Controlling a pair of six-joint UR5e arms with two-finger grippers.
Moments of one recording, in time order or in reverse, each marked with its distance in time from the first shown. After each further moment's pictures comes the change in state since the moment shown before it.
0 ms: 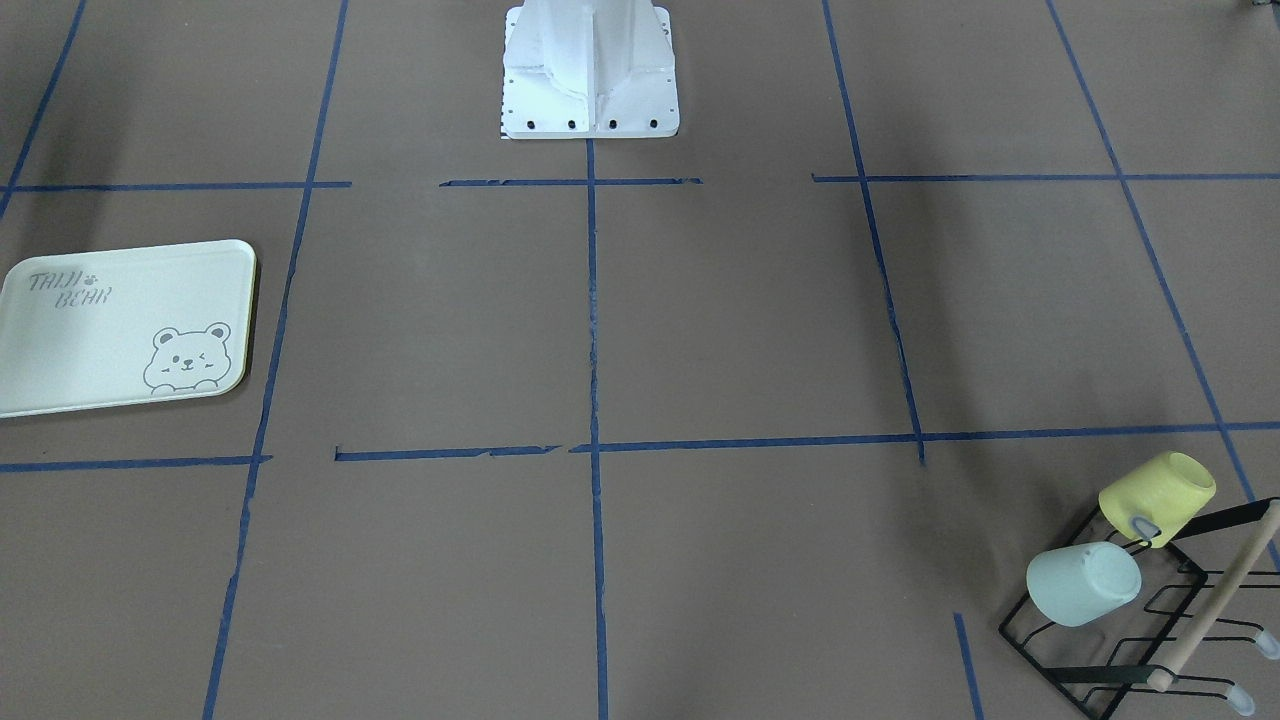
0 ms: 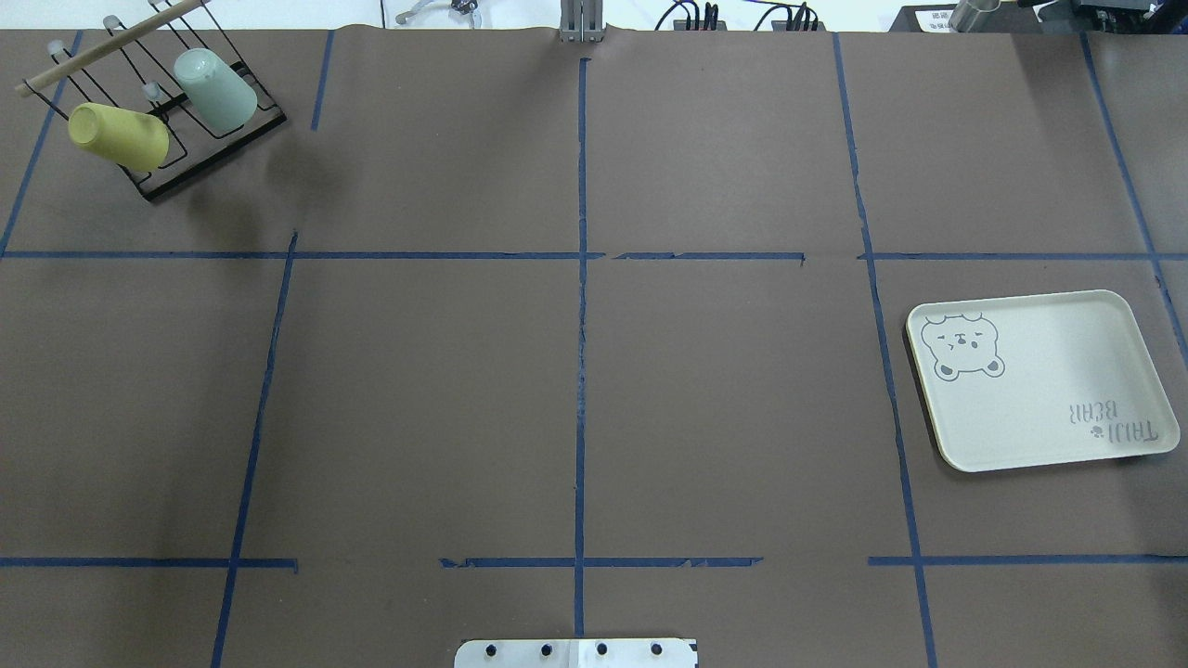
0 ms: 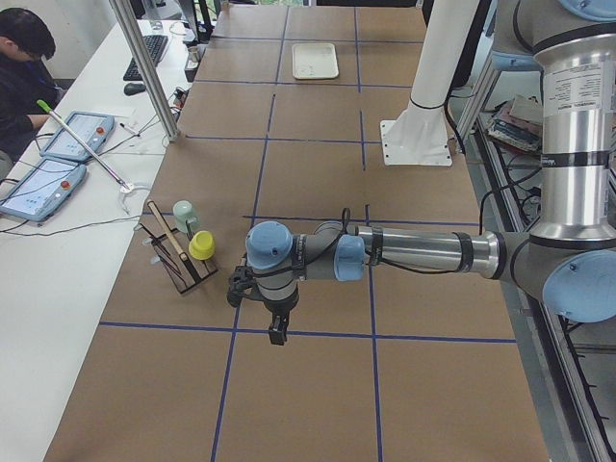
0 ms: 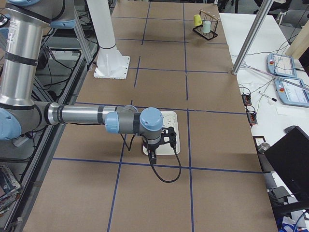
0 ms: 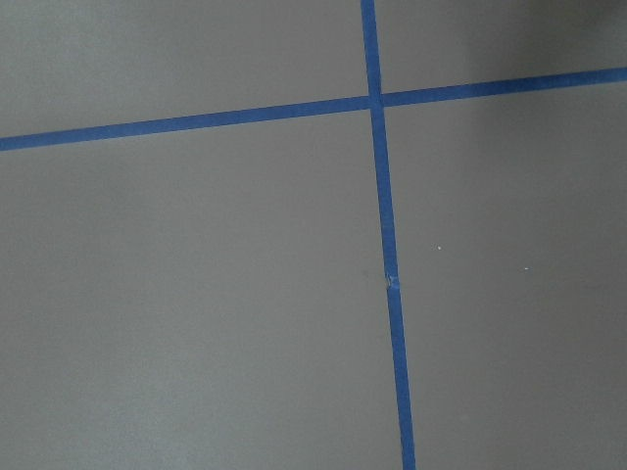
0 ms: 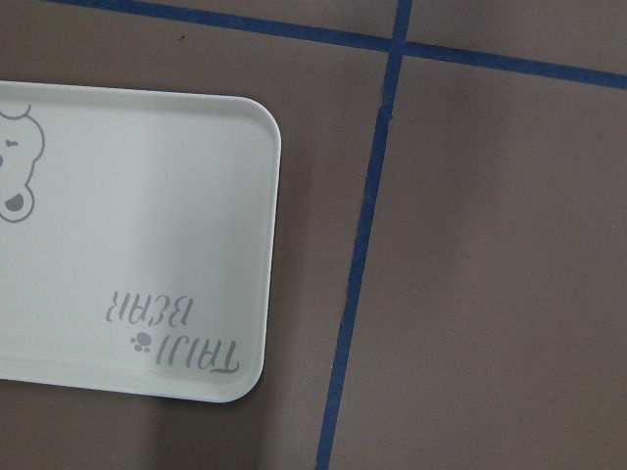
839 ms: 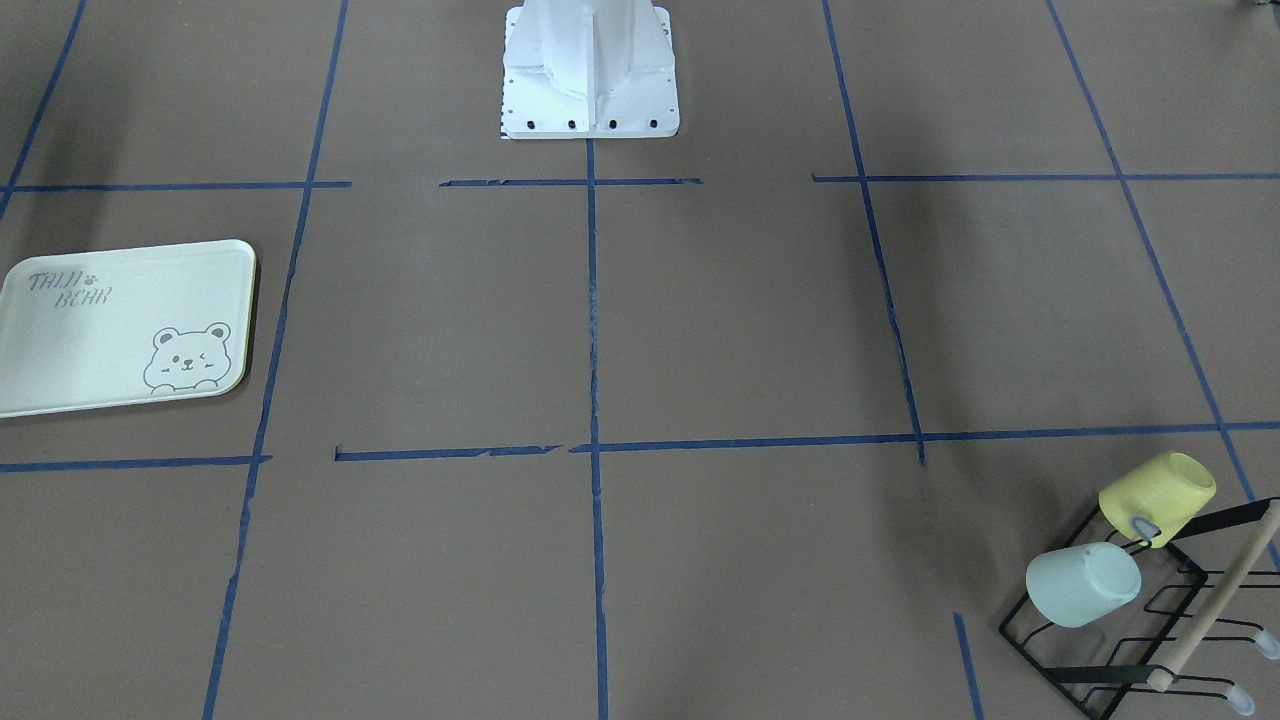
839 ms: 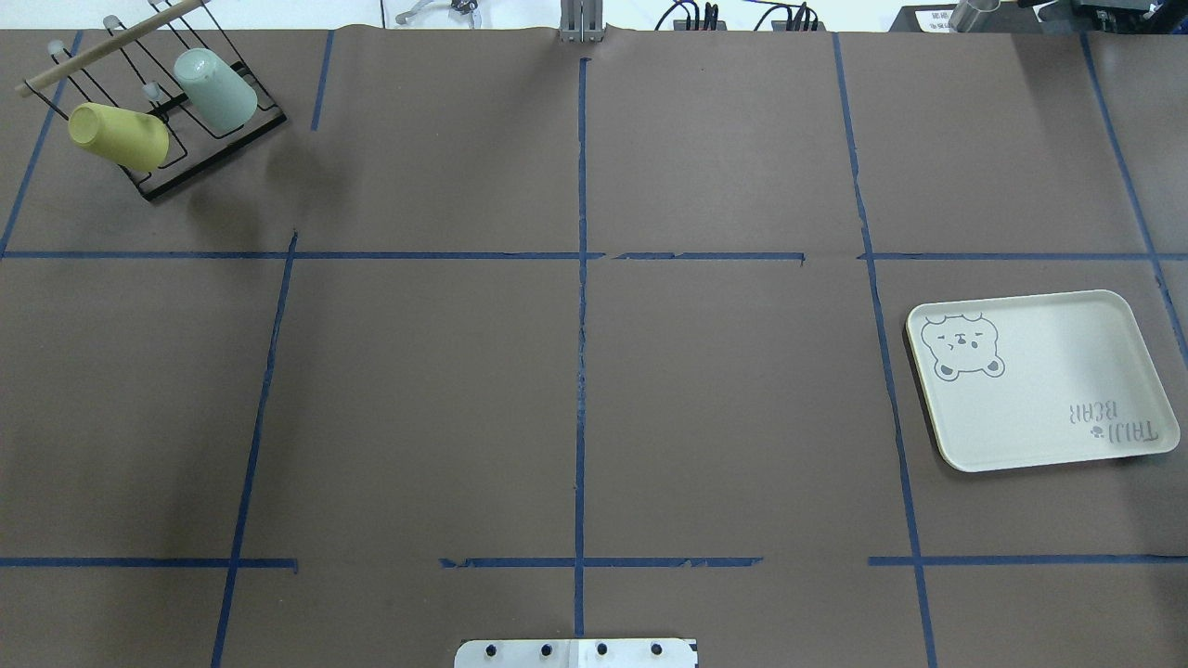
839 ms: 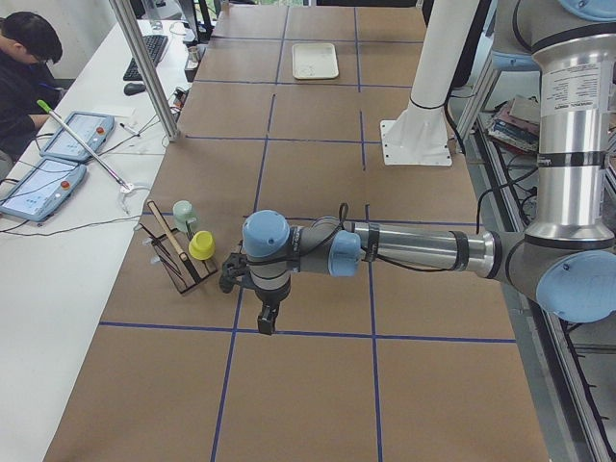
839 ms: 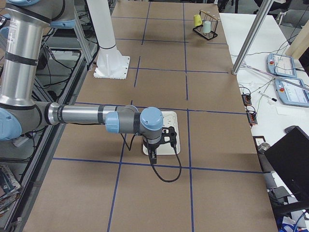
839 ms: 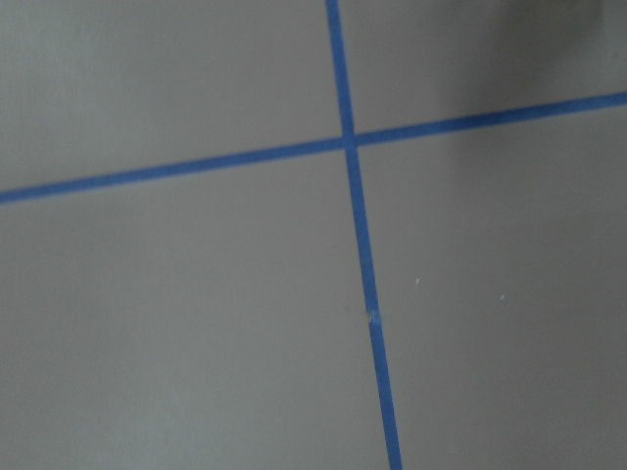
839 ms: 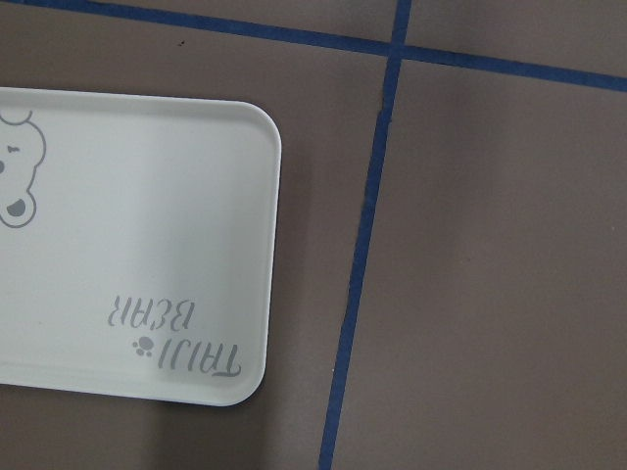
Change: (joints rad) left arm 0.008 -0.029 -0.002 -0.143 -0.006 -0.003; right arm 0.000 0.002 0.002 0.000 0.000 0.011
